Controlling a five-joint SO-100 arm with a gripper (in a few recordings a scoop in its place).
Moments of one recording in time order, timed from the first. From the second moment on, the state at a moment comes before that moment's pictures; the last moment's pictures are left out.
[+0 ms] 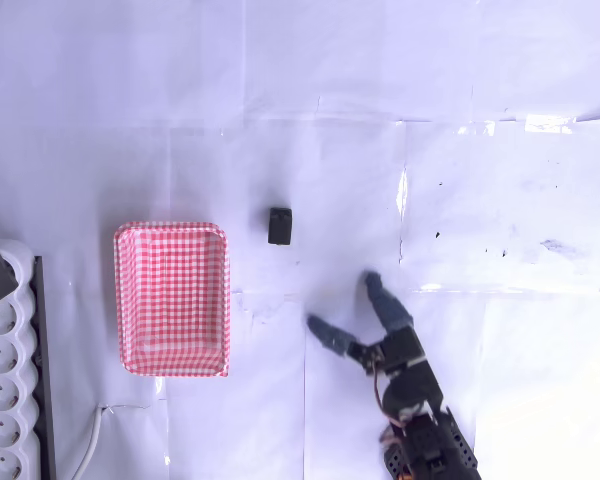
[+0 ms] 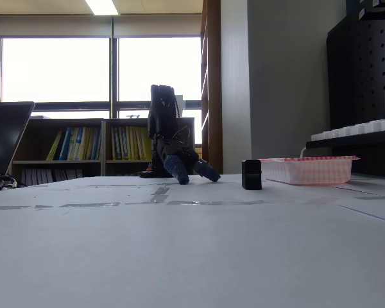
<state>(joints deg) -26.9 97.0 21.1 -46.3 5.1</state>
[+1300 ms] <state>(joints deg) -31.3 128.2 63.2 -47.7 2.4</state>
